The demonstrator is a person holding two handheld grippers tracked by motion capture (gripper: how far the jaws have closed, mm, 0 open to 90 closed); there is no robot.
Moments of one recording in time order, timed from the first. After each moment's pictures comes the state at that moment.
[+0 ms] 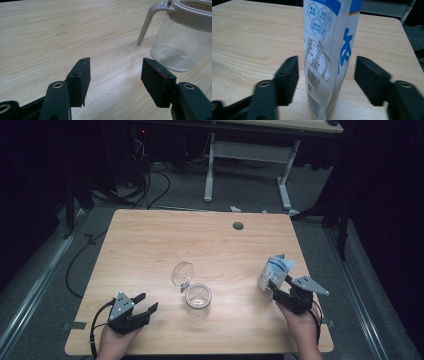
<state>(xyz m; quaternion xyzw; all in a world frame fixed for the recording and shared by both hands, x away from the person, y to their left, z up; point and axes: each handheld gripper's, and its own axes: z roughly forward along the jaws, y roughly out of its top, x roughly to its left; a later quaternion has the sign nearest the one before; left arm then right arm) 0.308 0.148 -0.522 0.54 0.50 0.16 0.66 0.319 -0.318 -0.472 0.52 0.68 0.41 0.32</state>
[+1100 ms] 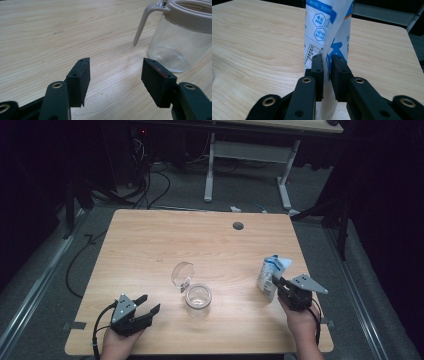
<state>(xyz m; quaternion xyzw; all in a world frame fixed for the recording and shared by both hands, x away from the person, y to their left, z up) 0.303 0.140 -0.522 0.53 0.50 0.16 0.66 0.322 -0.315 -0.470 0.48 0.70 0.42 0.32</state>
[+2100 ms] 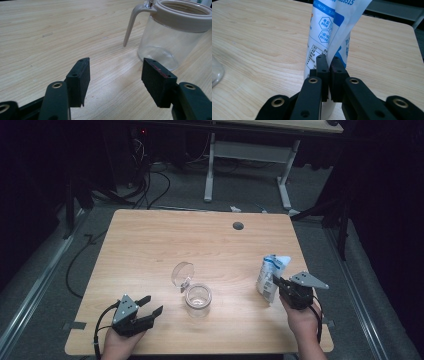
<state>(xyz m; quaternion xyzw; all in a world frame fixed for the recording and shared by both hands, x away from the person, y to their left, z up) 0.299 0.137 -0.521 0.54 0.49 0.14 0.67 0.323 -0.315 -0.456 0.48 0.72 0.40 0.30</state>
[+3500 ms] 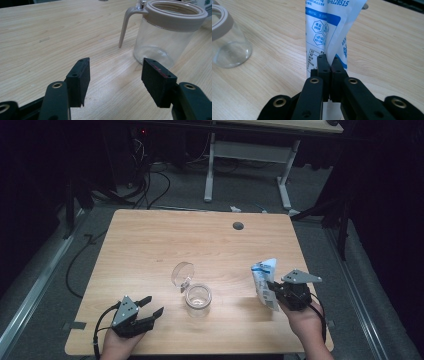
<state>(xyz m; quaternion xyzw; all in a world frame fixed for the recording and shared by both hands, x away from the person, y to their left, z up) 0.295 0.137 -0.519 0.56 0.47 0.14 0.68 0.316 -0.295 -0.426 0.45 0.79 0.34 0.24</state>
